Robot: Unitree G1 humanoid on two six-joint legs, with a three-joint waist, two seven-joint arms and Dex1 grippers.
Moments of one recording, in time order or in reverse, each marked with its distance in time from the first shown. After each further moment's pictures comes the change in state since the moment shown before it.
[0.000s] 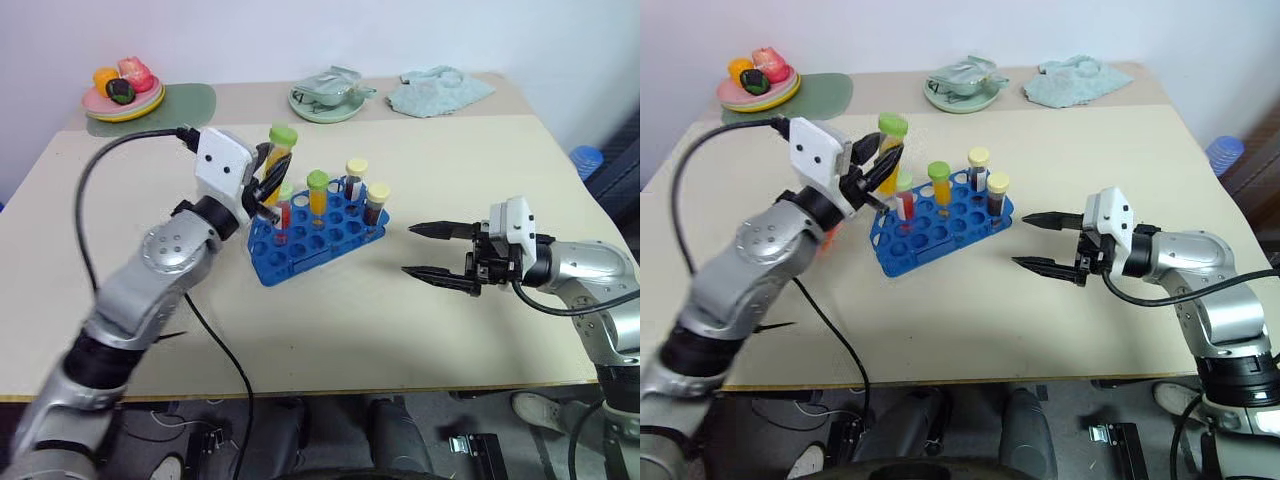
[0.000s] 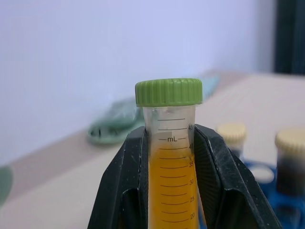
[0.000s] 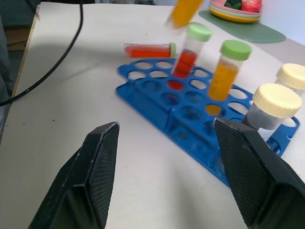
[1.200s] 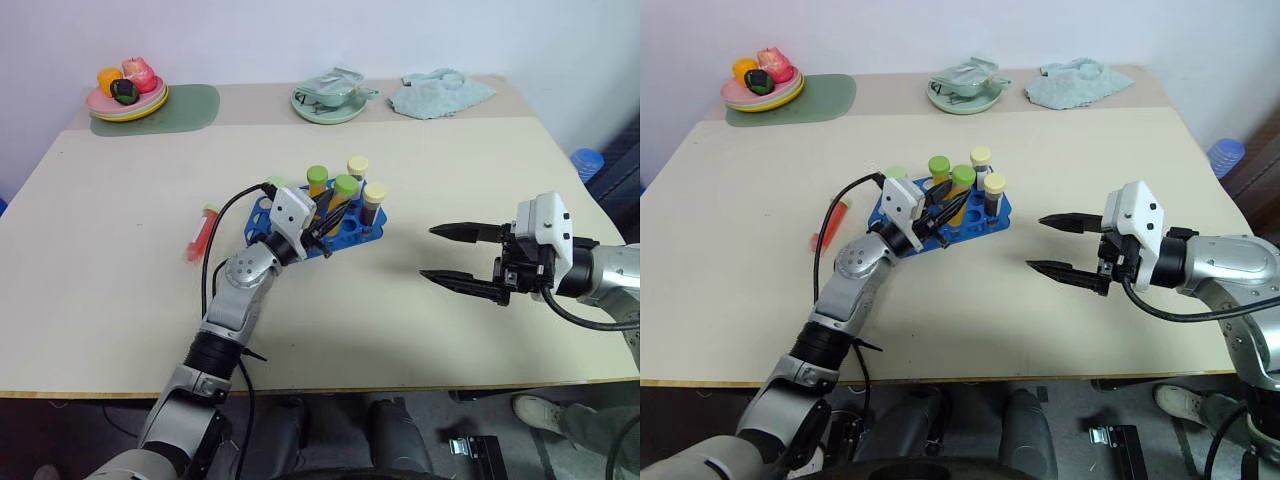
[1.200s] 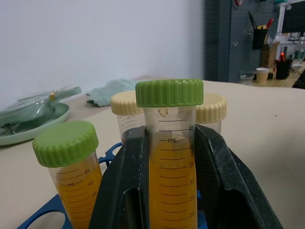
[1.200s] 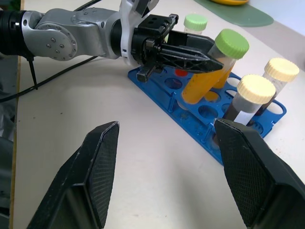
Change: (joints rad) left arm 0.004 -0.416 0.034 0.502 0.254 -0.335 -0.408; right arm 0.115 -0.115 -0.171 -0.224 0.098 0.219 -0.087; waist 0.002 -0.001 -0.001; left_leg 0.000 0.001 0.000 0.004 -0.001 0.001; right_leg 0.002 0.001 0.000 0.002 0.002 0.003
